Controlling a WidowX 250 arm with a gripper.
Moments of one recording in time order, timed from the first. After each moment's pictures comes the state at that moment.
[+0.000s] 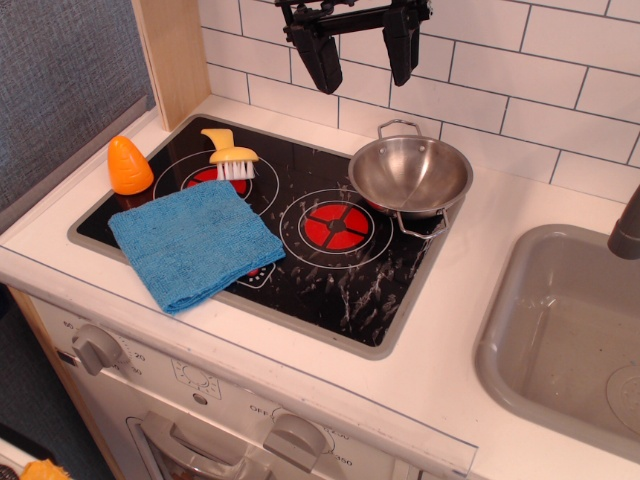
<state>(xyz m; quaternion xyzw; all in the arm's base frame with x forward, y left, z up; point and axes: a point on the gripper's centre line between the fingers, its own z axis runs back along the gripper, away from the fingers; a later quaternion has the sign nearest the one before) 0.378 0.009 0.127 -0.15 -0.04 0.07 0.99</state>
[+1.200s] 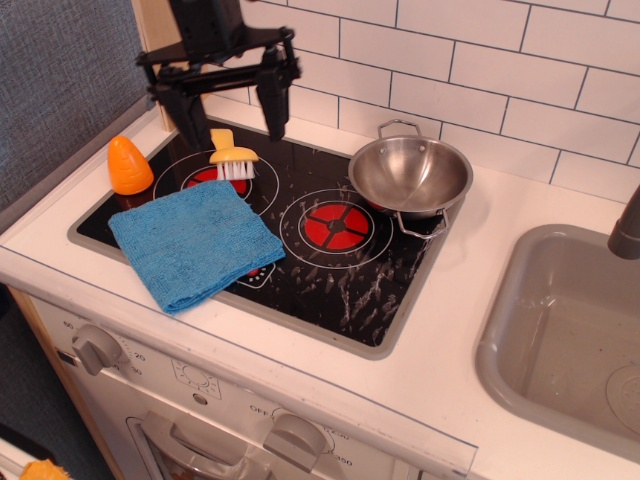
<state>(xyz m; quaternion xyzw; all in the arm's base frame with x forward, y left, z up) 0.304 0.076 0.103 -0.09 -0.03 0.21 0.97</state>
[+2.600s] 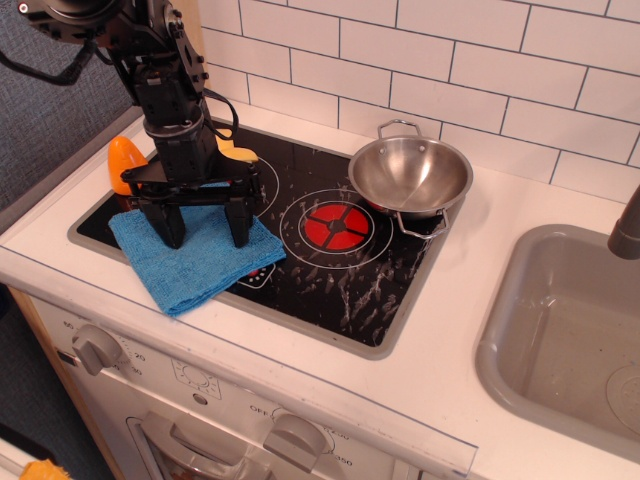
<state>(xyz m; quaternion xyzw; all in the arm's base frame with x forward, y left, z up) 0.286 0.094 0.009 -0.04 -0.03 0.20 0.98</state>
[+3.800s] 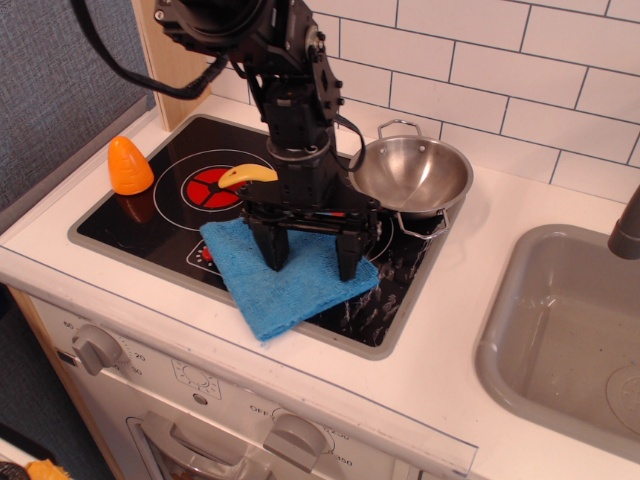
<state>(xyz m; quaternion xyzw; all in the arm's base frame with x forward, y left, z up) 0.298 -0.007 0.011 -0.06 -0.02 0.08 0.99</state>
